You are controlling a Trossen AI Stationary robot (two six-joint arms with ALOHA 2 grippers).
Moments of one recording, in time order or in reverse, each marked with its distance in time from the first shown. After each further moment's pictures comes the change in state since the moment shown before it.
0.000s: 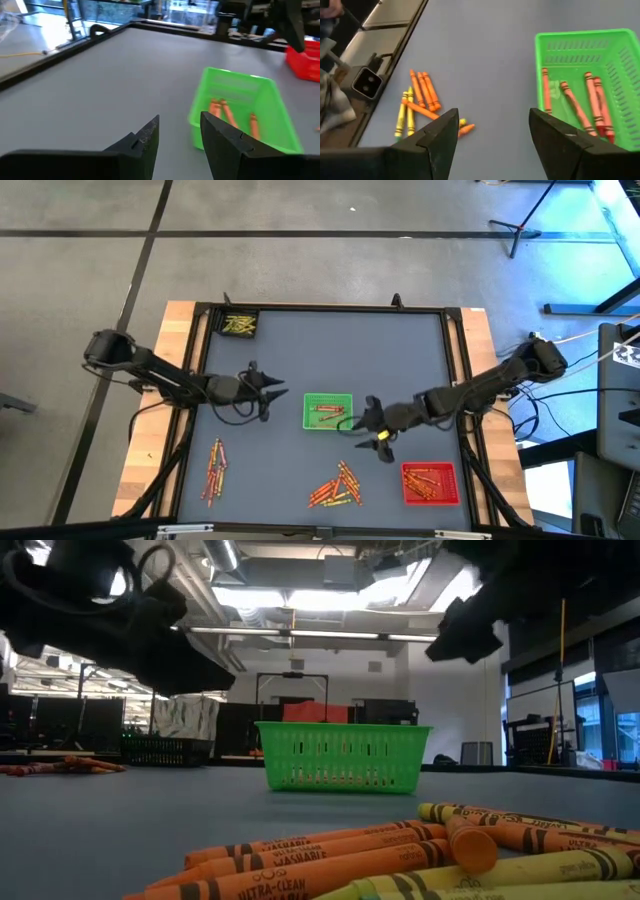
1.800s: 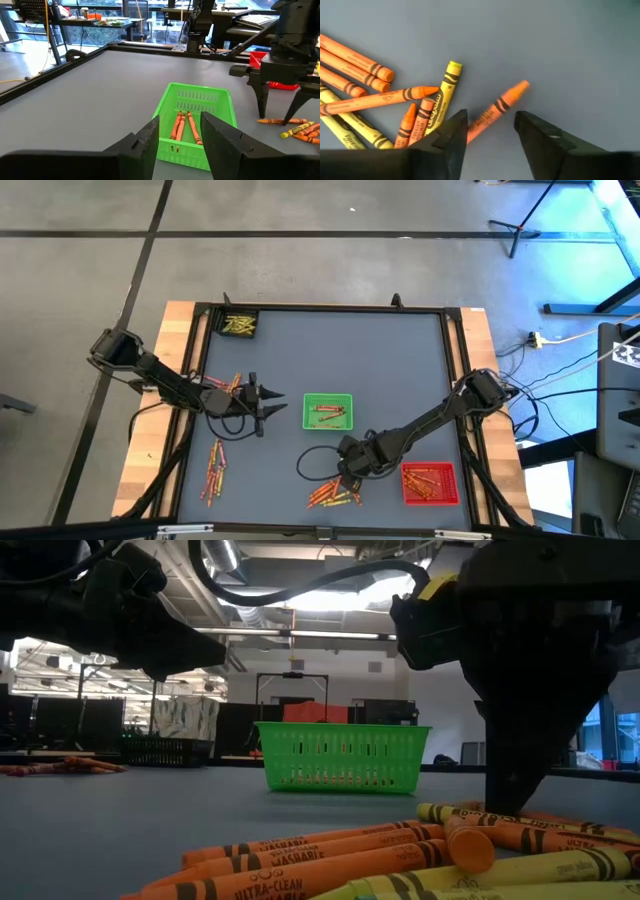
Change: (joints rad) left arm -0.195 0.064 0.001 0.167 -0.127 0.066; right arm 0.123 0.617 0.578 -0.661 0.060 0.725
